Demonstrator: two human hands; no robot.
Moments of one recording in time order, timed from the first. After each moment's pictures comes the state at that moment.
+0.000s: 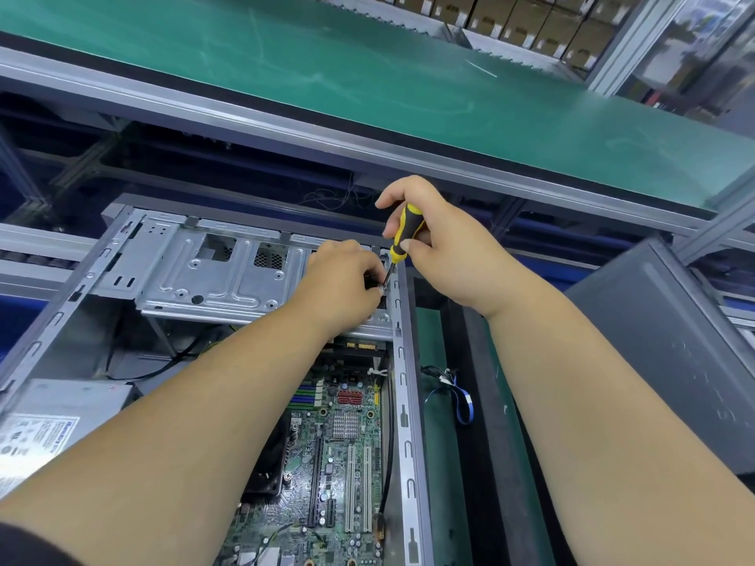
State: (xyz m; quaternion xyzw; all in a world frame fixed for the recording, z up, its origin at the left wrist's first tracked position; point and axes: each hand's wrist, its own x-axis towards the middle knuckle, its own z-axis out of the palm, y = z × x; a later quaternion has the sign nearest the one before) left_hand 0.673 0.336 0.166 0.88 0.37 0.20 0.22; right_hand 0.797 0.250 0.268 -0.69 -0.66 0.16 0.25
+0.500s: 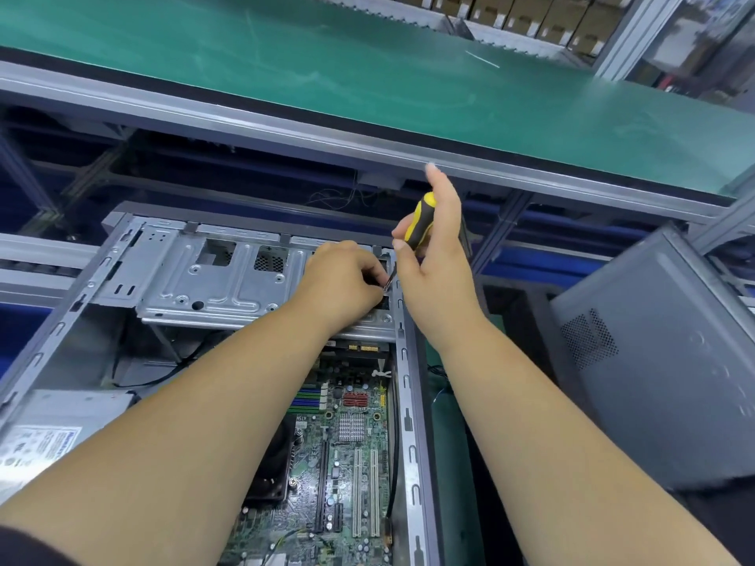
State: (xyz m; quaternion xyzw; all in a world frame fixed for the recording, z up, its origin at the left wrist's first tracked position) left_hand 0.676 0.340 0.172 0.86 0.38 0.20 0.28; right_hand 0.784 0.253 0.203 -0.66 -0.57 0.06 0.49
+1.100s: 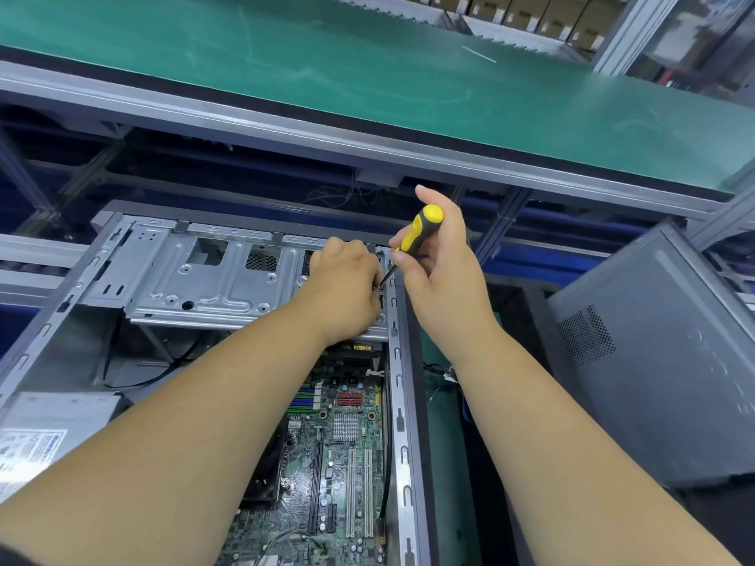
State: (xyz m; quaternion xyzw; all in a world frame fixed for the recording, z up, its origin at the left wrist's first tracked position) left_hand 0.686 0.335 0.162 0.92 0.35 0.15 0.10; right_hand 0.792 0.236 0.208 -0.69 -0.55 0.12 0.46
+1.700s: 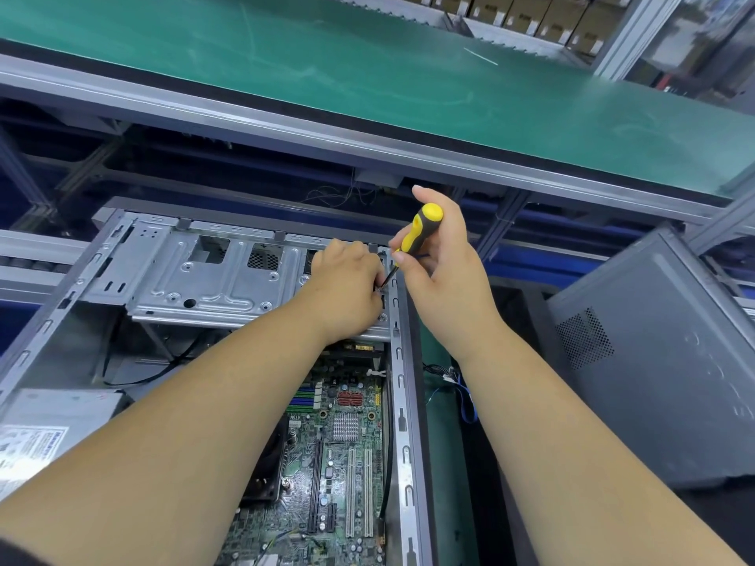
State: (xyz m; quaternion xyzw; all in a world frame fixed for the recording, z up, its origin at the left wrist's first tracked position) left_hand 0.682 0.333 0.166 0.92 0.34 0.14 0.14; right_hand 0.790 0.234 0.216 -0.69 -0.56 0.14 0.43
